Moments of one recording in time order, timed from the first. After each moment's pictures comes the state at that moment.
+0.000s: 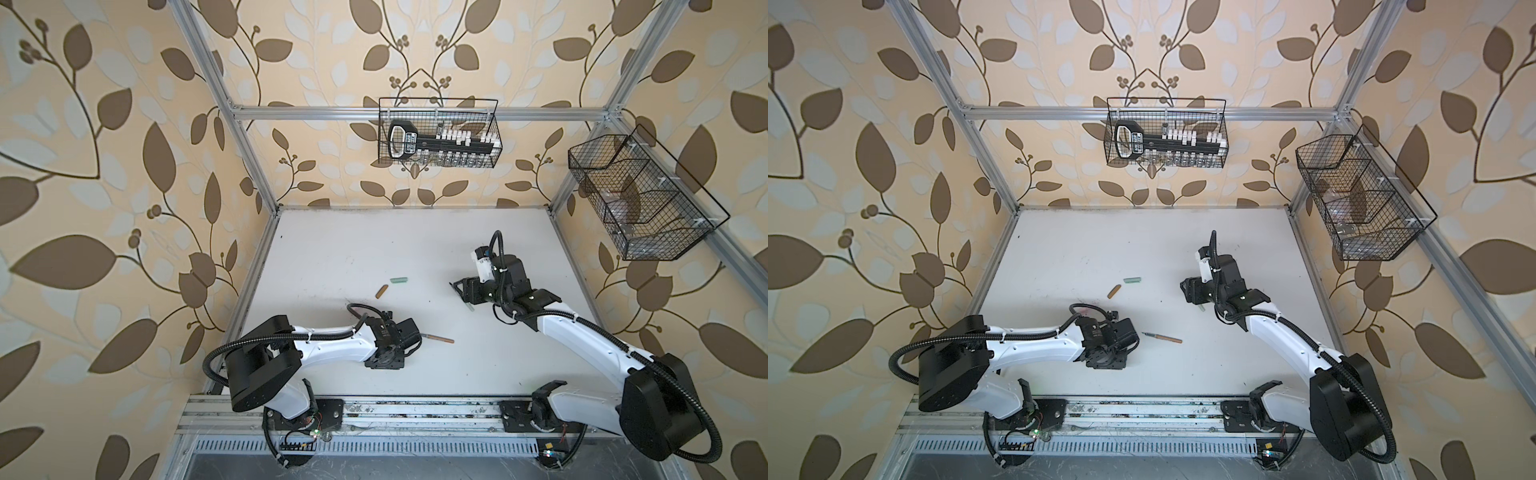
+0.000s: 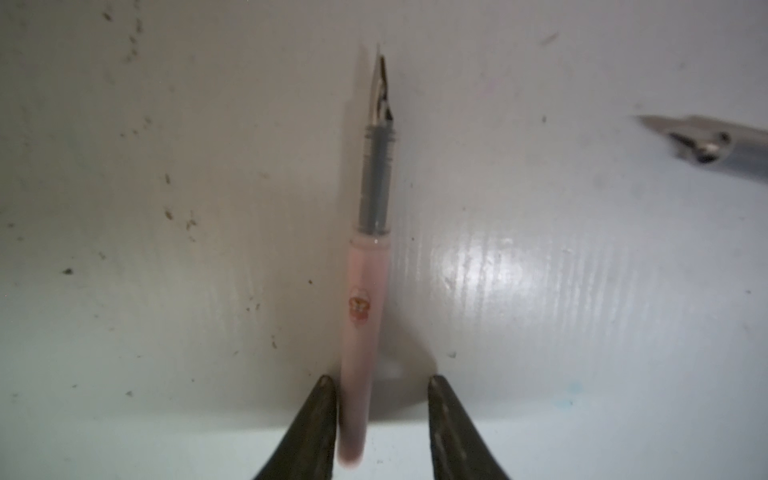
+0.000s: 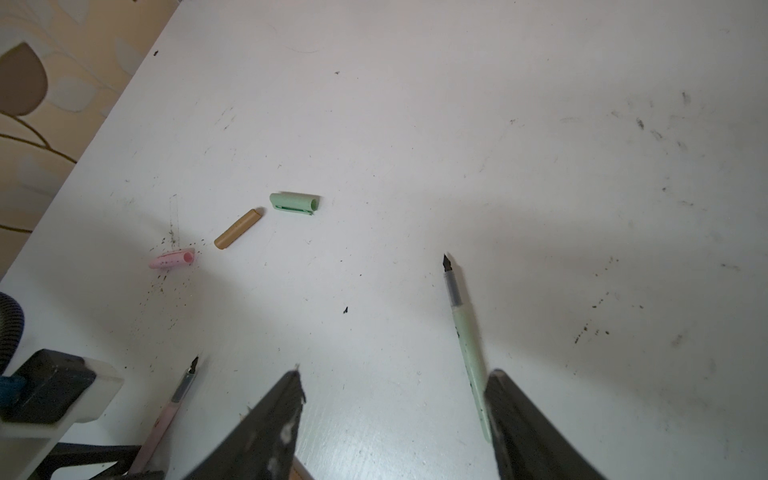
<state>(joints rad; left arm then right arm) -1.05 1.50 0.76 -0.67 -0.12 -1.06 0.39 1.23 0.74 -0.22 -0.12 0.24</state>
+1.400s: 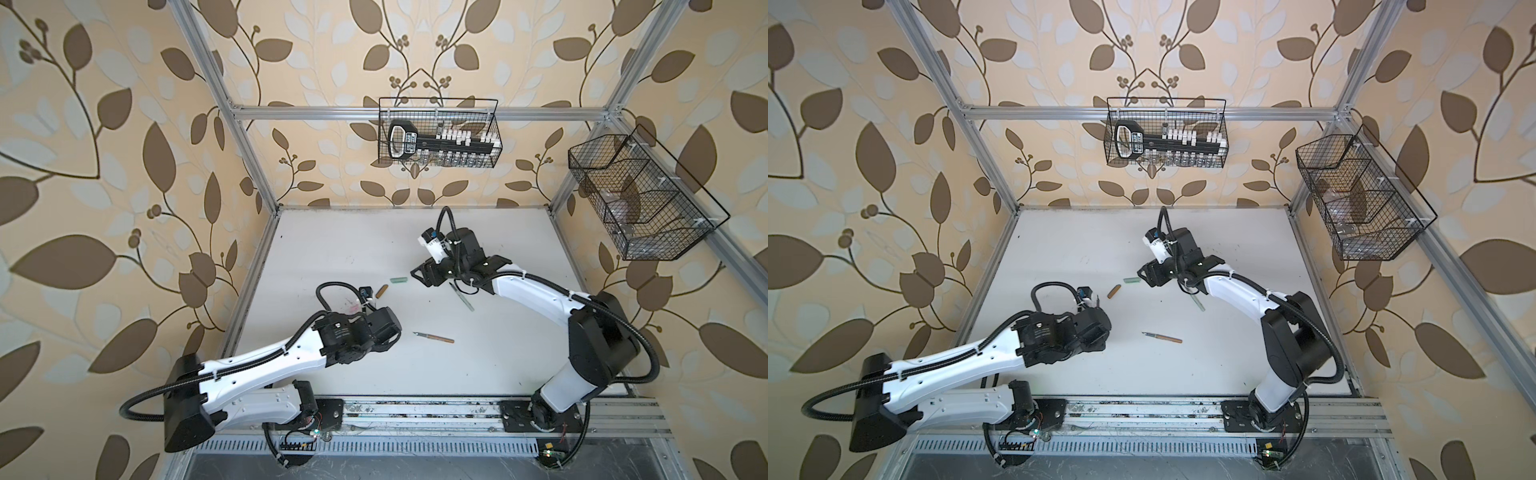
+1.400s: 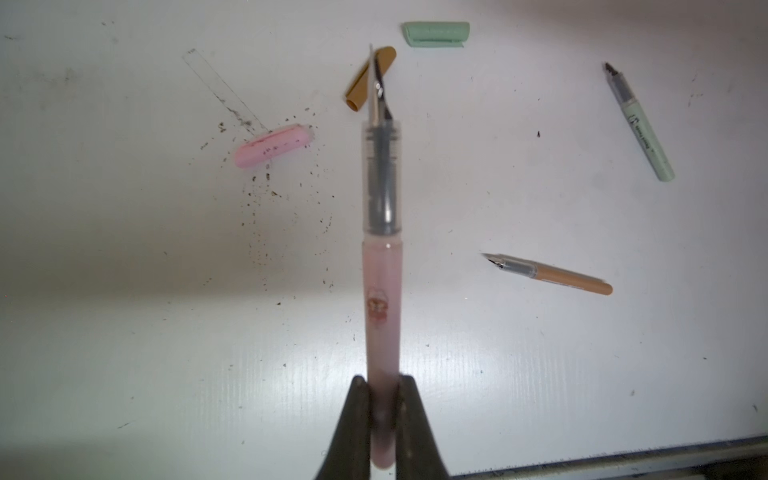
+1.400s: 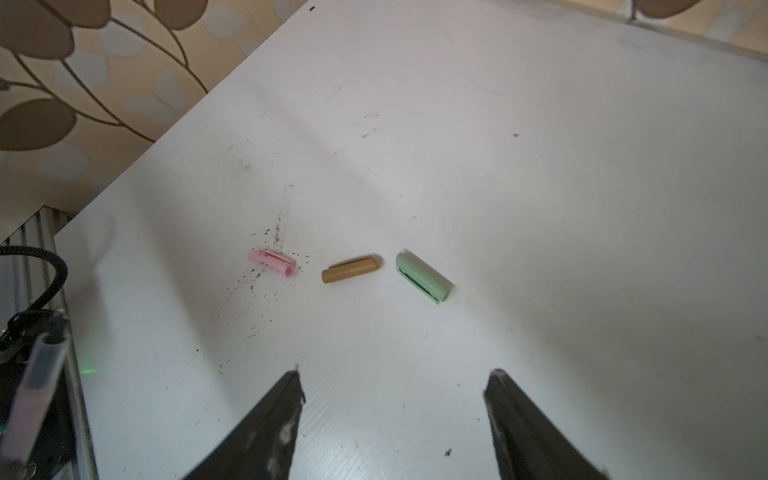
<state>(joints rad) -1.04 1.02 0.86 -0.95 -0.40 -1.06 0.57 1.70 1.20 -0.22 -0.31 0.02</state>
